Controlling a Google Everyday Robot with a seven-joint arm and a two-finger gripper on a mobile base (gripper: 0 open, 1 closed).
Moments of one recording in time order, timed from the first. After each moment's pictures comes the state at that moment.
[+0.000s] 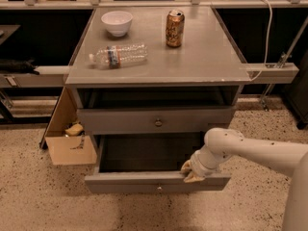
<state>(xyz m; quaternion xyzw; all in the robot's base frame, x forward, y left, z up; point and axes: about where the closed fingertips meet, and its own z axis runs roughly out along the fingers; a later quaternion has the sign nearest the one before) 0.511 -0.142 0.430 -0.77 0.61 0.13 0.13</state>
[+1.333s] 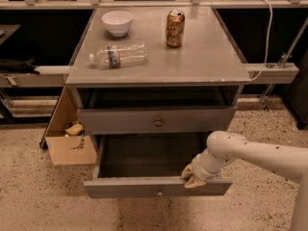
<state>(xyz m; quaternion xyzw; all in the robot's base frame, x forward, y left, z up) 0.492 -0.140 0.431 -0.77 0.61 0.15 0.13</state>
